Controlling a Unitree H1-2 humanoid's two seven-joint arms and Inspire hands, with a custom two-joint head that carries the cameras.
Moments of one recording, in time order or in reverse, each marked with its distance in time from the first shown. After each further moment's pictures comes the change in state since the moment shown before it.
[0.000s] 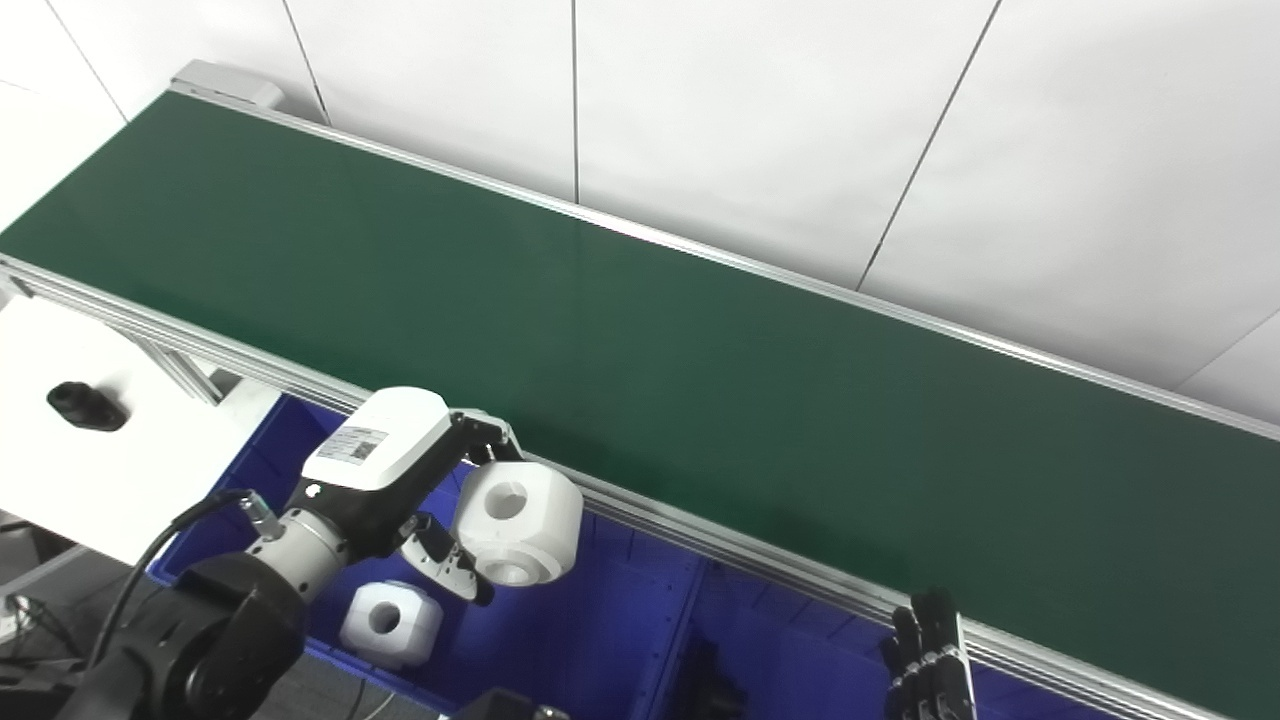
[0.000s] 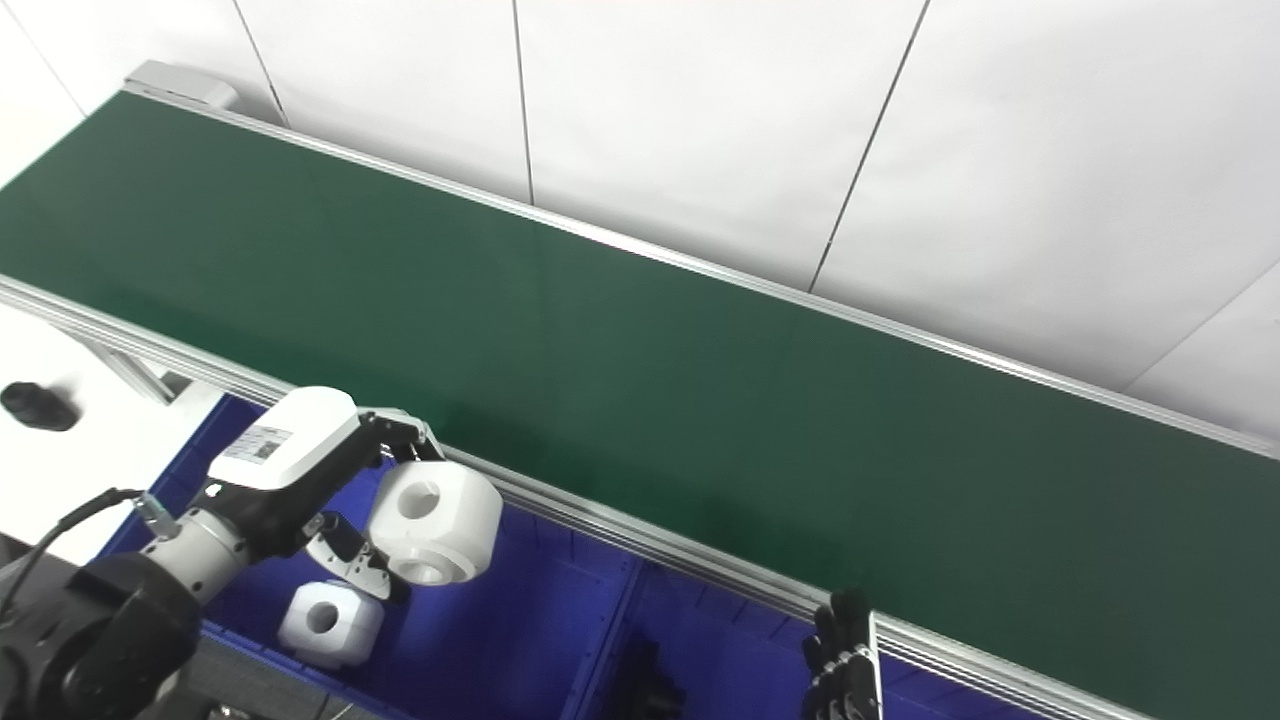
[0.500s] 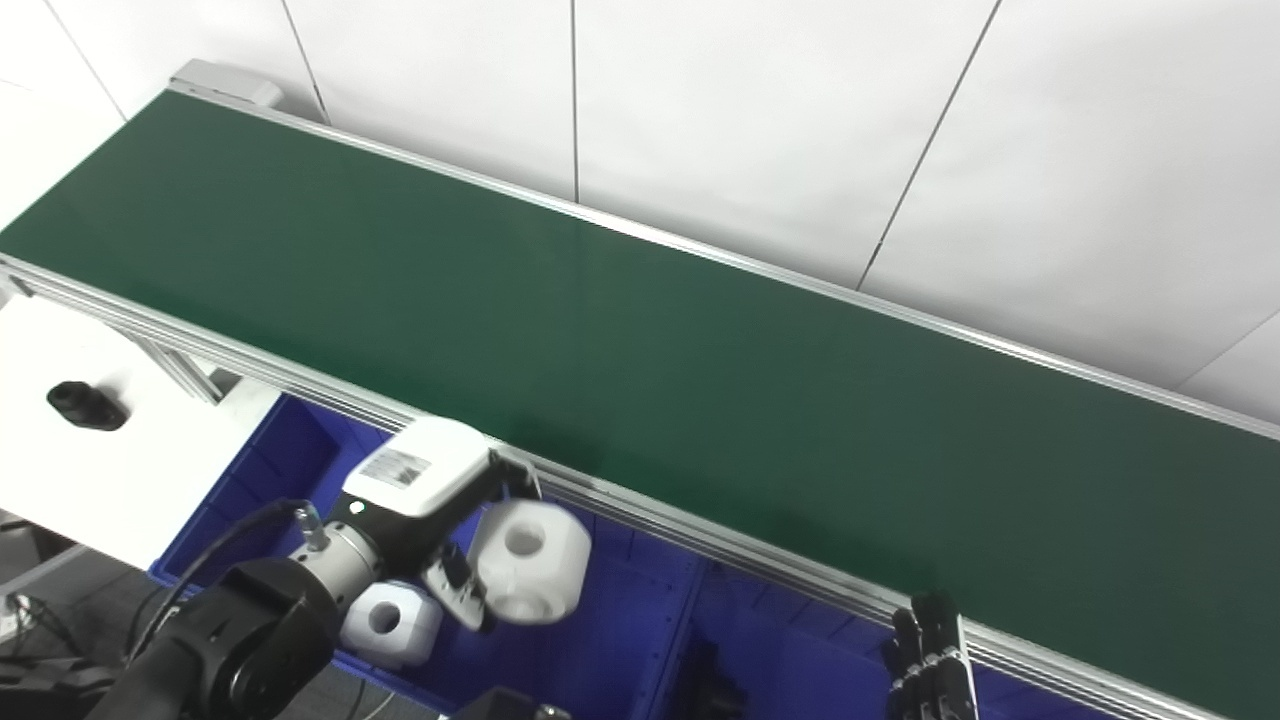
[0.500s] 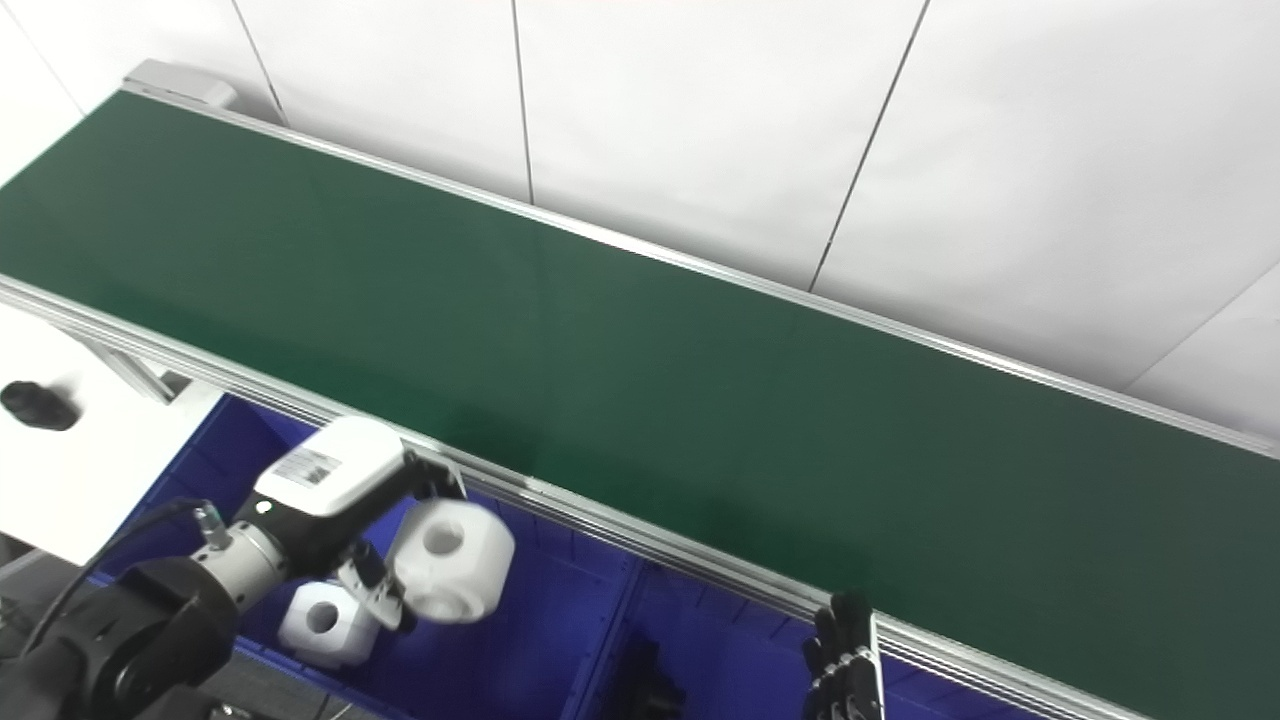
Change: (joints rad) left arm -0.030 0.029 -0.072 0.054 0.176 -0.036 -0.151; right arm -0.004 -0.012 -0.004 -0.002 0.020 0.006 0.013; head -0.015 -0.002
